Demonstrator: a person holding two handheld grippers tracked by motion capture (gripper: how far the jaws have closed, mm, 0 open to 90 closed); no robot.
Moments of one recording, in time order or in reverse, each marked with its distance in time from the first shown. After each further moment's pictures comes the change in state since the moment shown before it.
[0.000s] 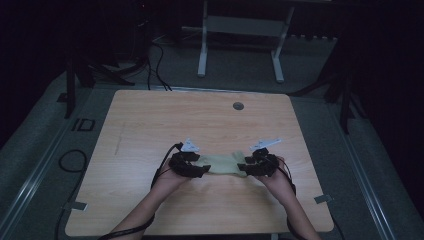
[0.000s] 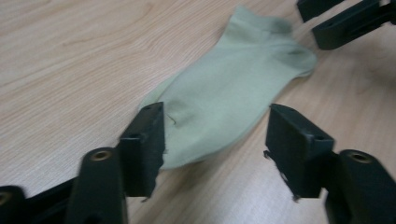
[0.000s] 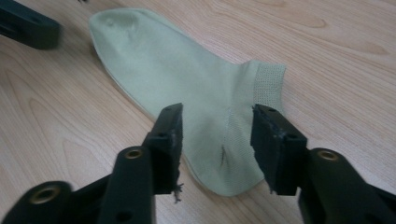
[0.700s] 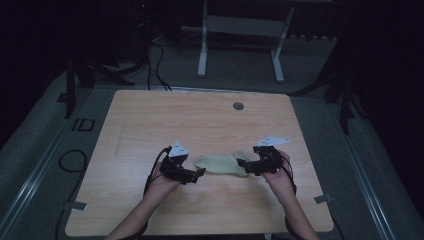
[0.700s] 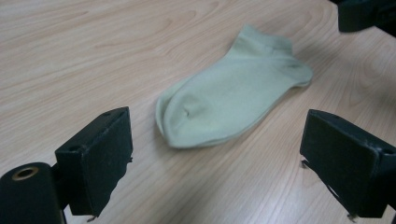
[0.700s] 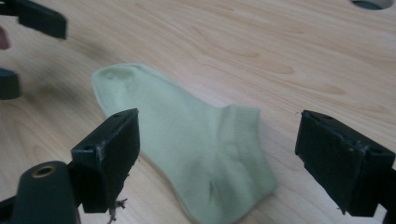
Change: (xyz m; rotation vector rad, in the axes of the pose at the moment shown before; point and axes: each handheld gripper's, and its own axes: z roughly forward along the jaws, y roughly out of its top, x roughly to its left) left arm 0.001 -0.020 -0.018 -0.088 0.026 -0.044; right arm -0.004 0.003 -0.014 -0.178 -0.041 0.042
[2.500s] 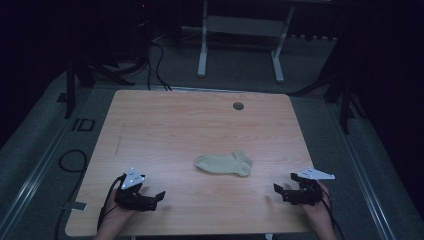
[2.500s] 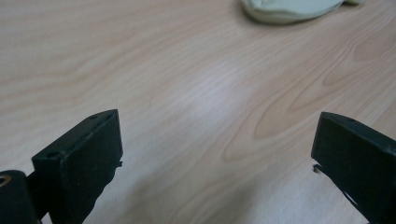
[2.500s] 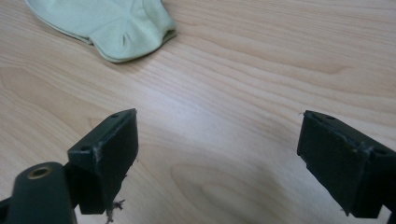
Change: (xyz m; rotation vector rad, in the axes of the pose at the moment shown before) left arm 0.025 -0.101 -0.090 0.004 0.155 -0.047; right arm -0.042 -0.119 -0.076 -0.019 -0.125 0.105
